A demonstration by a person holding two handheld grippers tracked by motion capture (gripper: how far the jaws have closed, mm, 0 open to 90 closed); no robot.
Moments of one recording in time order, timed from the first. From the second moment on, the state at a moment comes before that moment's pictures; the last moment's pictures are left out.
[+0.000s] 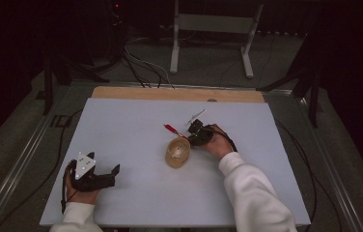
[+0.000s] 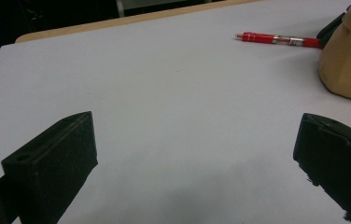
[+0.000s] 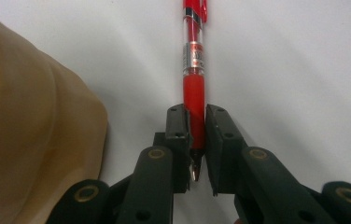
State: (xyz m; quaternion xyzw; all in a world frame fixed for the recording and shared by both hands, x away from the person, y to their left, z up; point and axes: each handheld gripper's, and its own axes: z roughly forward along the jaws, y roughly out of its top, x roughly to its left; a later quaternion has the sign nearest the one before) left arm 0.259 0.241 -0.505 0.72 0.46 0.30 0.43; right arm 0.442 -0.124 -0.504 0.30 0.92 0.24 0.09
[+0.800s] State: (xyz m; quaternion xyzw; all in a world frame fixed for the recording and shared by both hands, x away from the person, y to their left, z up) left arm 0.259 0.240 -0.506 0.72 0.46 0.30 0.43; right arm 0.437 -0.131 -0.499 0.32 0.91 0.27 0.09
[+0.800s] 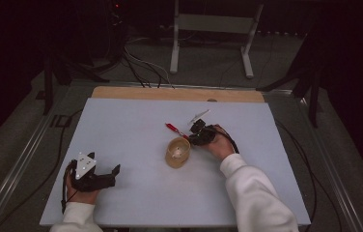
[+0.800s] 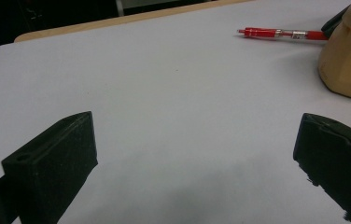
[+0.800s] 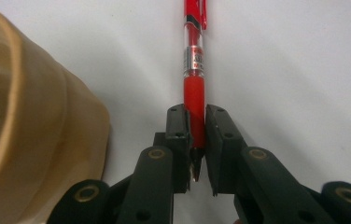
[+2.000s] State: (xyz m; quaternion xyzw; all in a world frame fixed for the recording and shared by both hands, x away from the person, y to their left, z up) left arm 0.259 0.240 -0.506 0.72 0.46 0.30 0.42; right arm 0.404 -0.159 -0.444 0.29 0.89 0.34 0.12
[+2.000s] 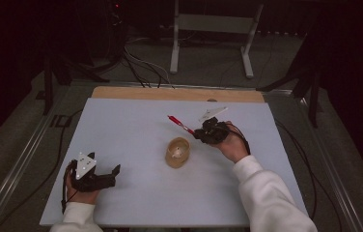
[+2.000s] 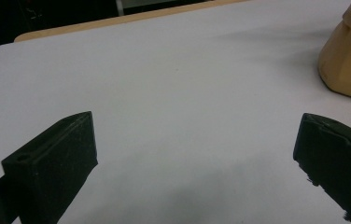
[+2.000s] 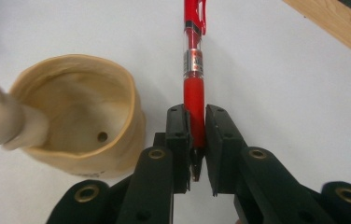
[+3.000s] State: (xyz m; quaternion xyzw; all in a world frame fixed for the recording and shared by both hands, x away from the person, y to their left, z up) left arm 0.259 0.239 -0.507 0.72 0.46 0.29 0.42; right arm 0.370 -0.172 -0.418 0.25 0.89 0.35 0.13
